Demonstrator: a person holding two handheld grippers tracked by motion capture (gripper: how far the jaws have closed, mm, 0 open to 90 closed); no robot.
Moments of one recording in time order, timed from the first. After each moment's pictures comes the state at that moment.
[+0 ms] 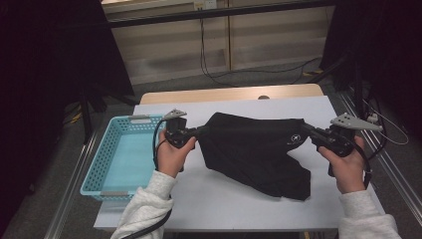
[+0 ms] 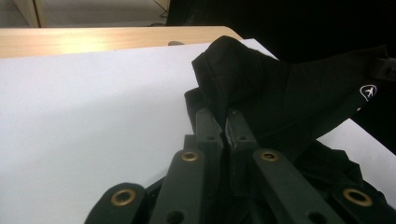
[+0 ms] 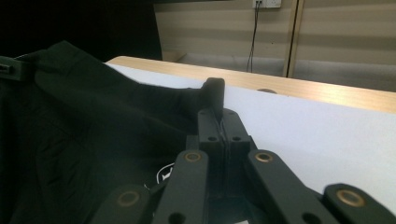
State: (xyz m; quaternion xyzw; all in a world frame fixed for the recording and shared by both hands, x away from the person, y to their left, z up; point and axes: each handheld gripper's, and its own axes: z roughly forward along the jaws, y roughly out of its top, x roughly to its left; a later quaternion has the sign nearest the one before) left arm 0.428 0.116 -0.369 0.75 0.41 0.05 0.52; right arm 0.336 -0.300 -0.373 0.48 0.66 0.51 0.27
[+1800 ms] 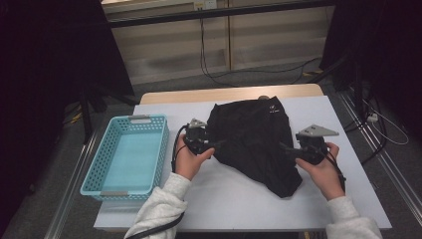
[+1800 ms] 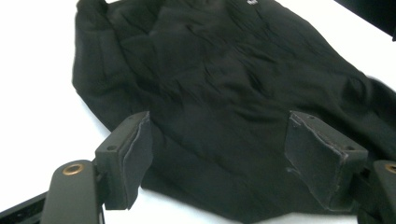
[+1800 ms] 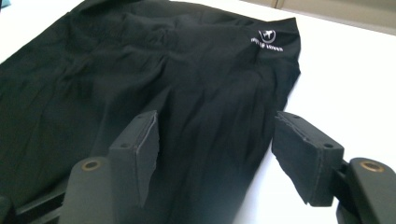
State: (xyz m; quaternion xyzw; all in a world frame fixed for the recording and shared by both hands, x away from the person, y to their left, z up) left arm 0.432 0.080 -0.425 0.80 0.39 0.09 0.44; right arm 0.350 -0.264 -0.431 0.50 0.72 0.39 0.29
